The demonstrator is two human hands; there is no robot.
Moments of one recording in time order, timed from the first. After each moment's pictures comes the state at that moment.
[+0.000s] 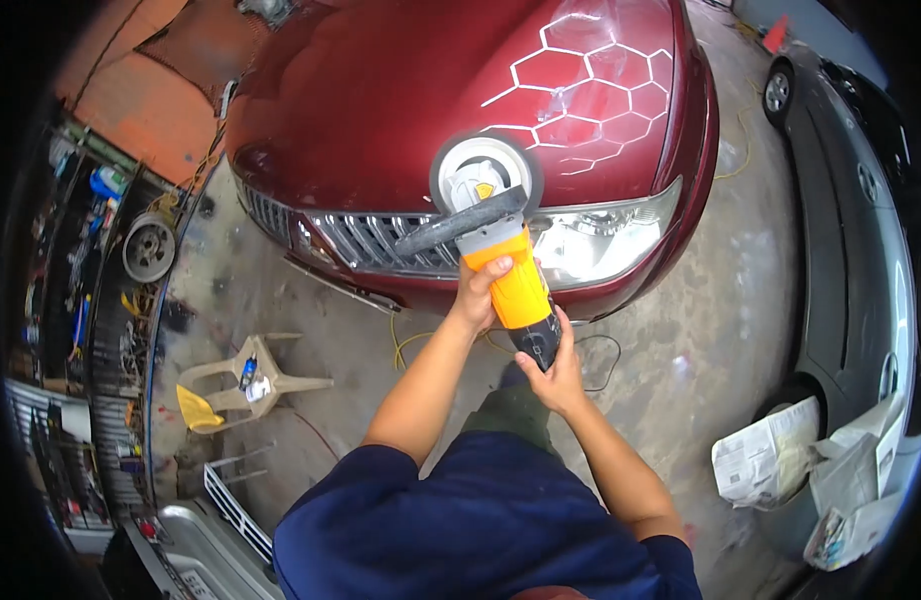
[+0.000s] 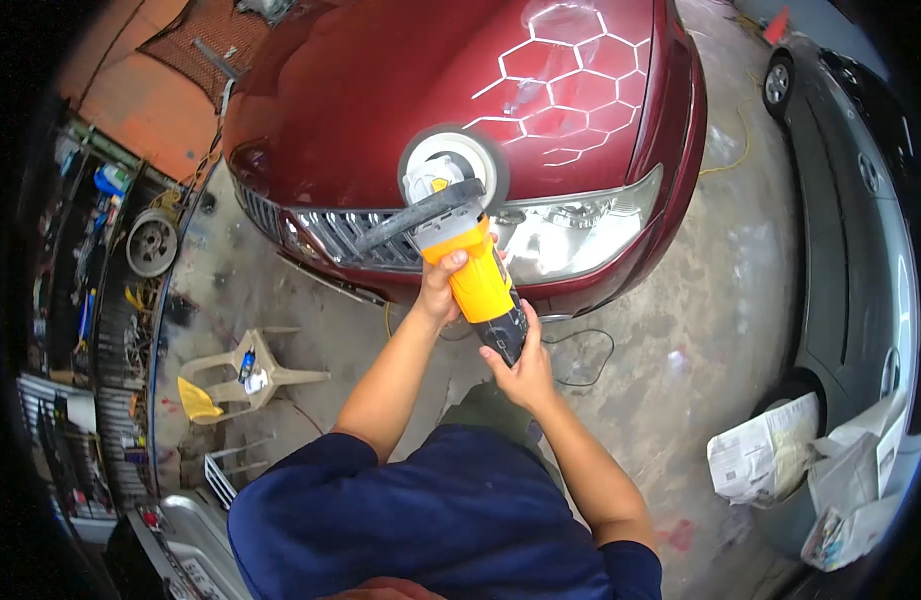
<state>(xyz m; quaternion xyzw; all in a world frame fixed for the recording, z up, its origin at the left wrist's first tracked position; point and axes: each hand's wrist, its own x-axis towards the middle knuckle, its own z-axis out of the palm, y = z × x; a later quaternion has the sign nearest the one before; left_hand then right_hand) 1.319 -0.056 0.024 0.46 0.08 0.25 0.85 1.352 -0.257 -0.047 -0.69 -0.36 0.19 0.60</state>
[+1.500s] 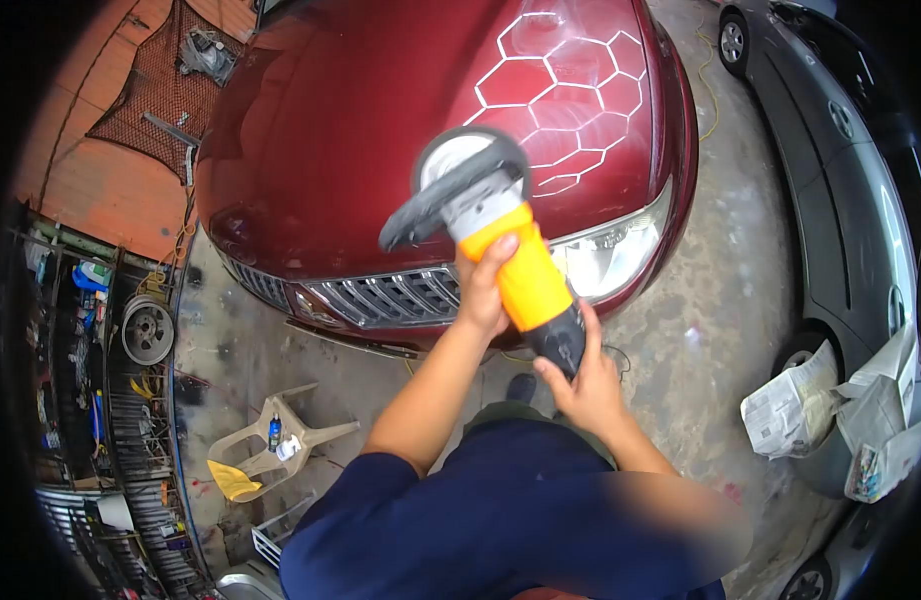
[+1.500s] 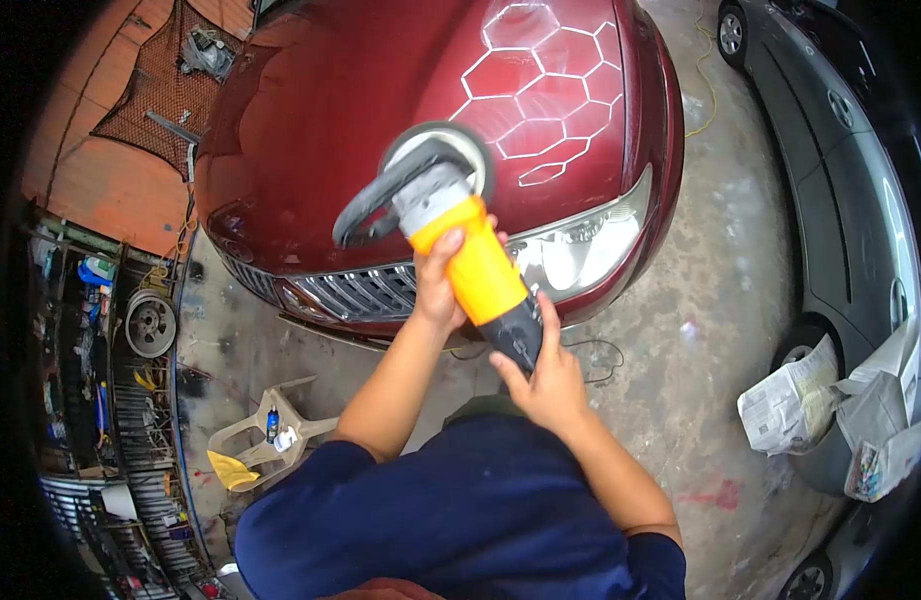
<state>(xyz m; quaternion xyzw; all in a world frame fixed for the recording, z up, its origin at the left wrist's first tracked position) 1.370 -0.012 0.099 0.44 0.10 0.22 0.86 1.366 -0.227 0.077 -0.77 -0.31 0.17 0.53</state>
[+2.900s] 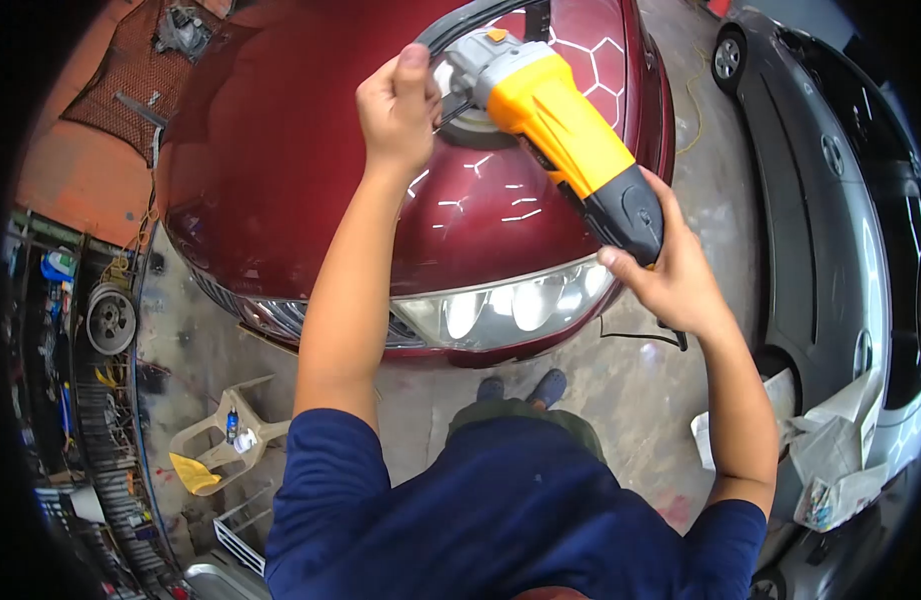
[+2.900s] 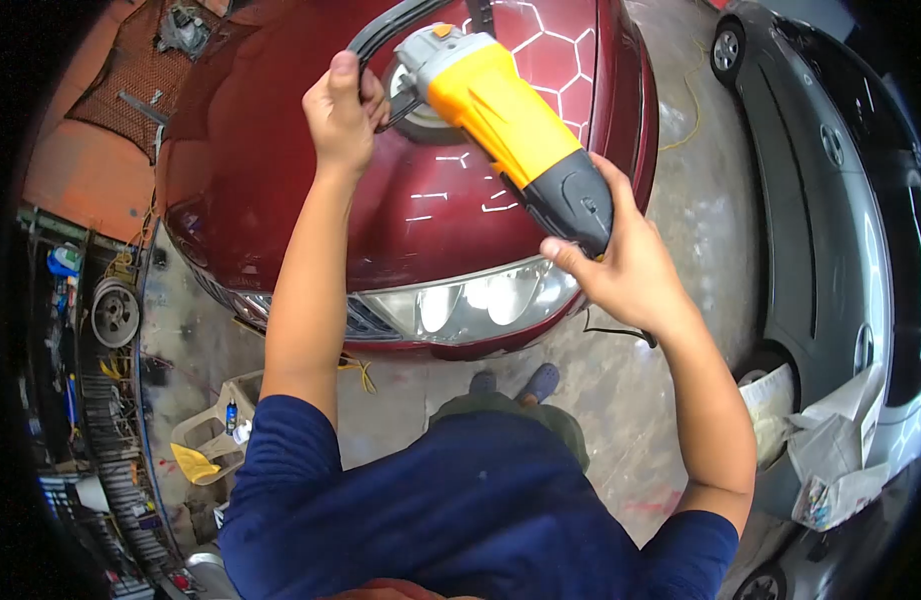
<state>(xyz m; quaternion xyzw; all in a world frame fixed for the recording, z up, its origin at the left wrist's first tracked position) 1.557 0.106 0.221 0.70 0.02 0.45 0.56 1.623 -0.232 0.200 -0.79 -0.41 0.11 0.45</state>
